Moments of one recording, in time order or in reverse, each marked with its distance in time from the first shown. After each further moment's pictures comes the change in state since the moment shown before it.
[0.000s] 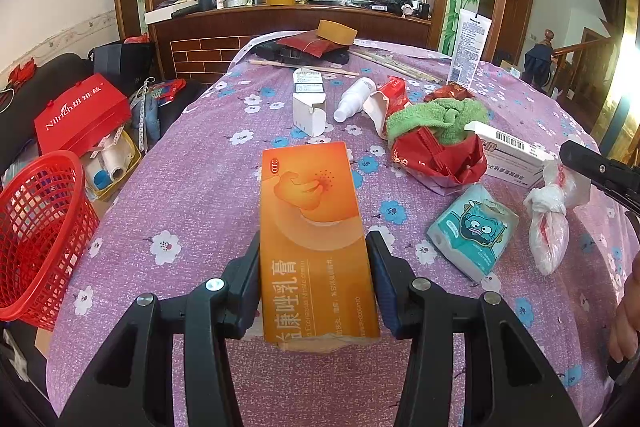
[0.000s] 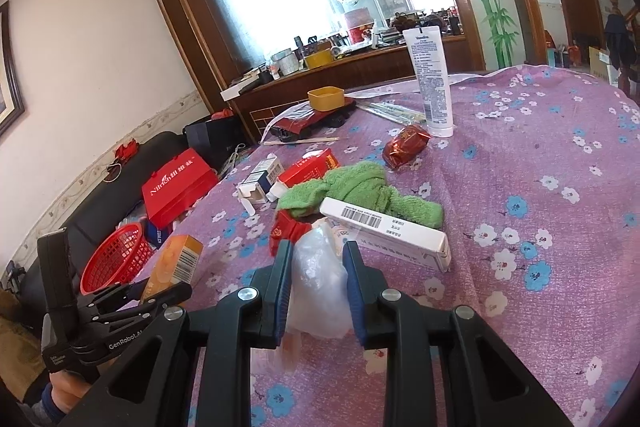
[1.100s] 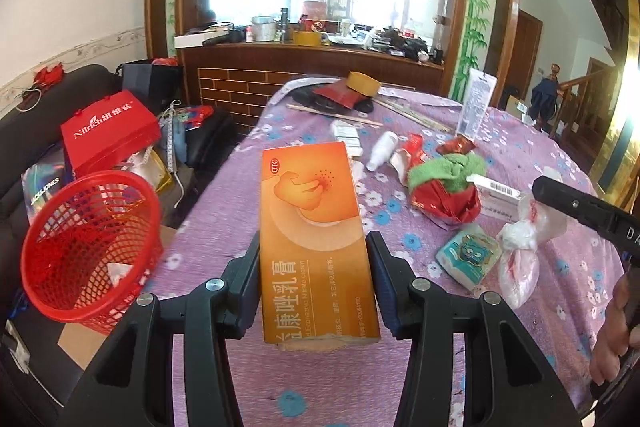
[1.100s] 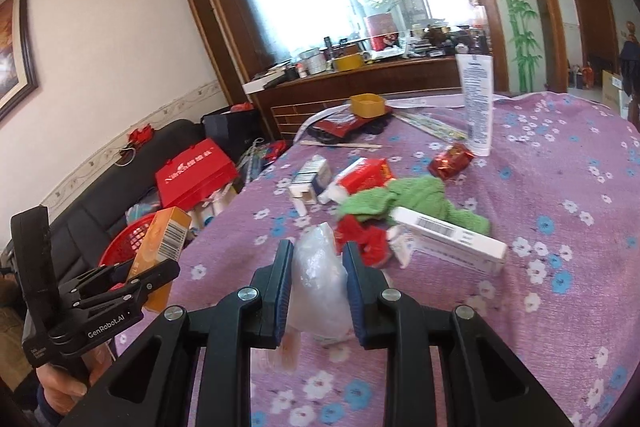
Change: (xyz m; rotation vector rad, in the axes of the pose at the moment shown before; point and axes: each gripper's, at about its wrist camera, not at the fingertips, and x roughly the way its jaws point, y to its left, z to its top) left arm -0.073 0.040 0.009 -0.062 -0.123 0.031; right arm -0.010 0.075 0.006 -0.088 0.008 0.027
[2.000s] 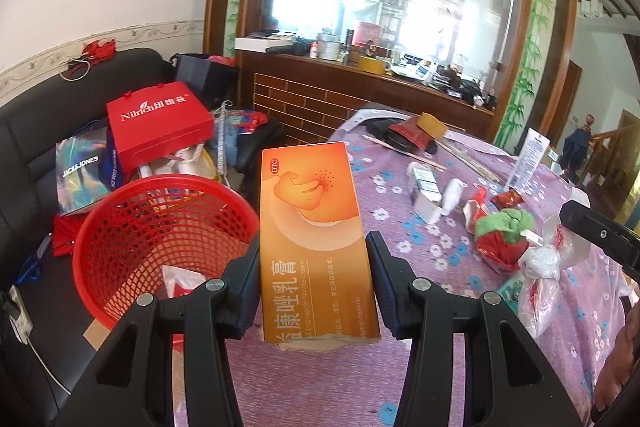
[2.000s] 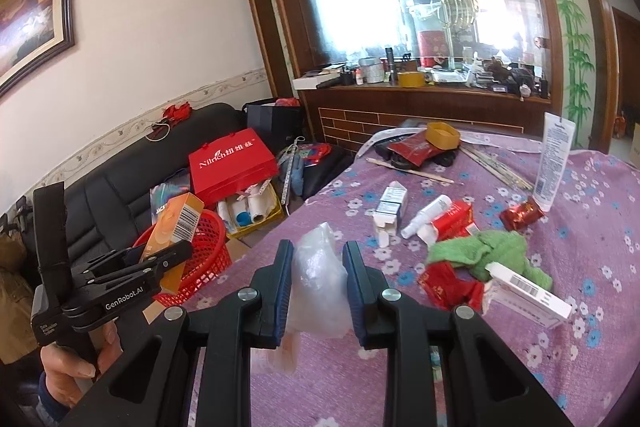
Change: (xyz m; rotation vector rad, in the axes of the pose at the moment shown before) left arm -0.022 0.089 0.016 -0.159 -0.065 0.099; right arm 0.024 0.098 0.027 -0.170 0.002 0.067
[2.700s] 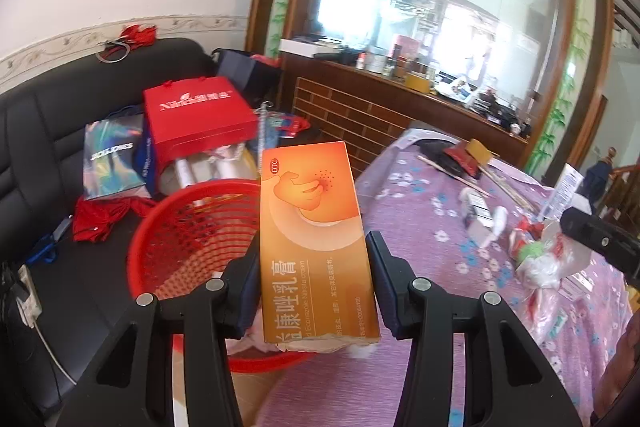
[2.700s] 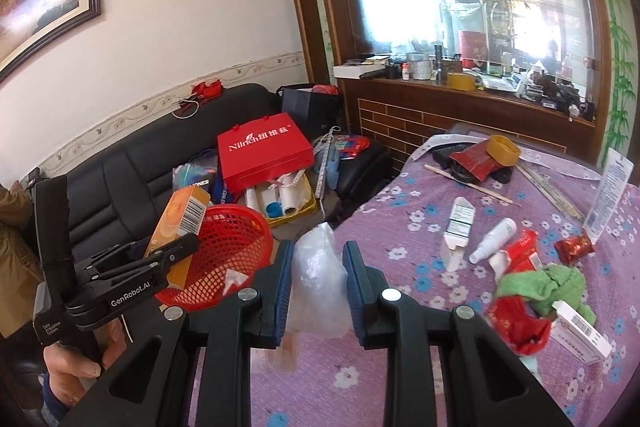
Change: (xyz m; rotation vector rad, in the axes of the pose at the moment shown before) left arm -0.003 0.083 0.009 -0.106 -0.021 0.079; right arm 0.053 0.065 0.022 -0.094 0.051 0.085
